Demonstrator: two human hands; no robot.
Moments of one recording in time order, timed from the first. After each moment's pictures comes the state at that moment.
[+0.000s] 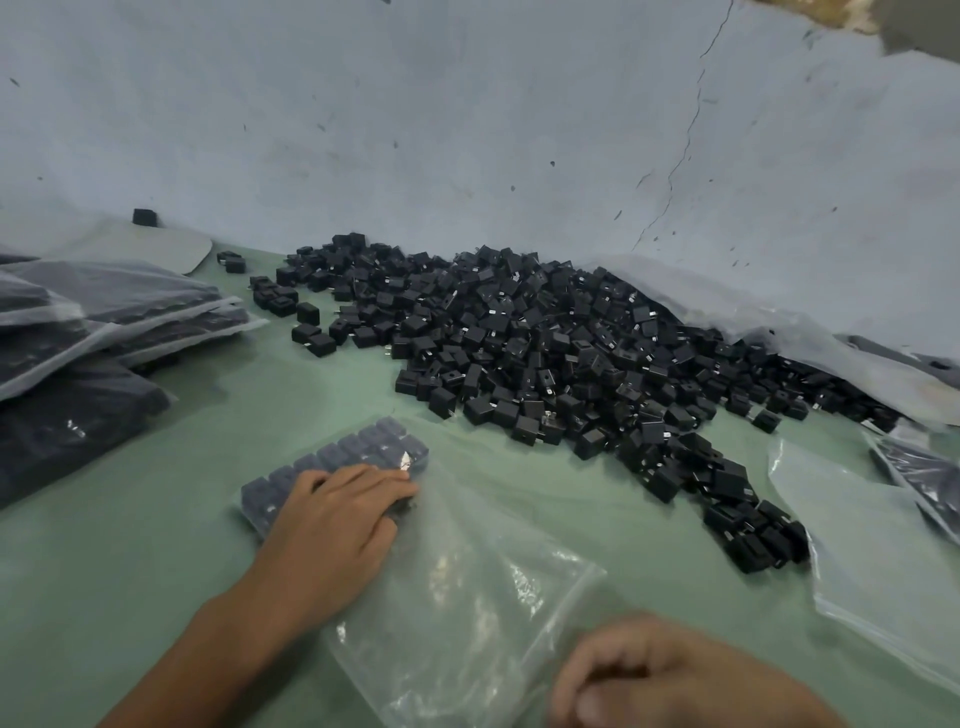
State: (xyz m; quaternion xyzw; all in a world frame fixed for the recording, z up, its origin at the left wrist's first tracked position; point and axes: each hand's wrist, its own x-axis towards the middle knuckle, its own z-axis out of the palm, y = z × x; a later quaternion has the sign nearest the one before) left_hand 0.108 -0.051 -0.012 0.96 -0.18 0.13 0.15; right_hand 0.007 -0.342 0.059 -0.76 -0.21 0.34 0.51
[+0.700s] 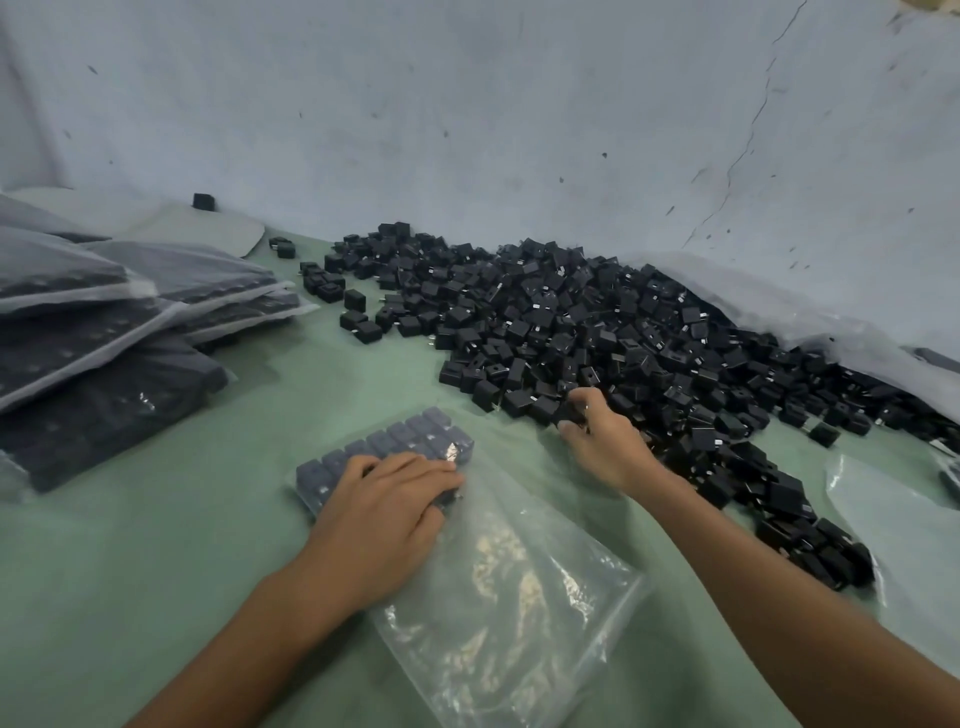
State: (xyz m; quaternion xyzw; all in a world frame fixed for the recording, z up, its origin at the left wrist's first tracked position) left_hand 0.109 -0.047 -0.017 0.96 -0.18 0.13 0.18; right_hand 0.220 -0.325 0.005 -0.97 -0.01 -0.02 0.25
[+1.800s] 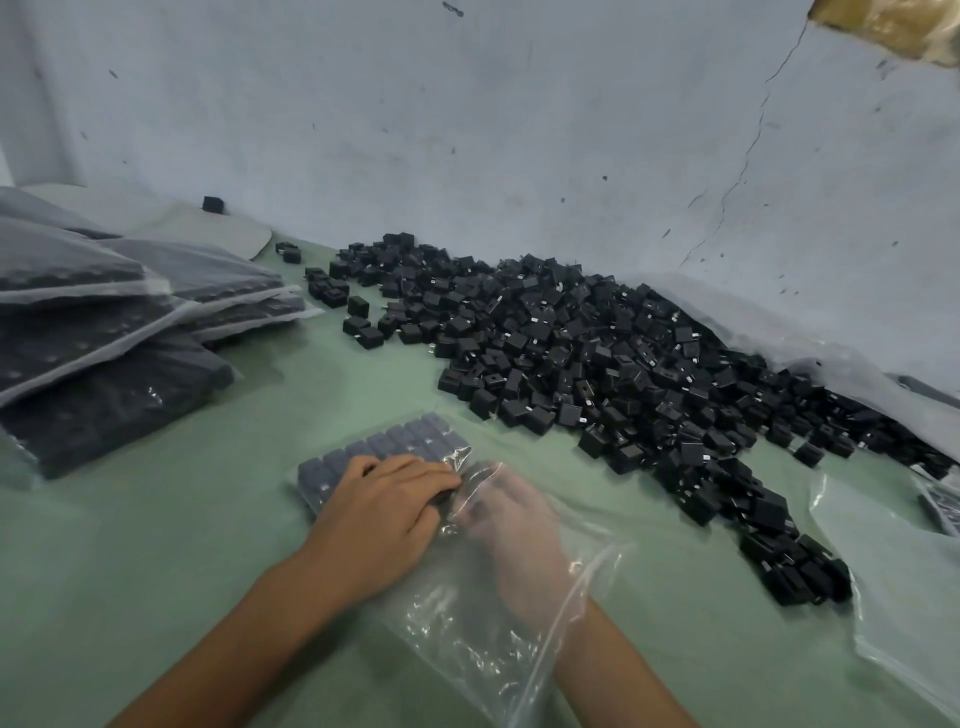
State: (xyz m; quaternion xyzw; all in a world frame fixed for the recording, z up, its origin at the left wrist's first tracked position) left_hand 0.112 -0.048 -0.021 0.96 -0.18 0.14 0.18; right_hand 0.112 -0.206 -0.019 -0.62 0.04 0.03 0.78
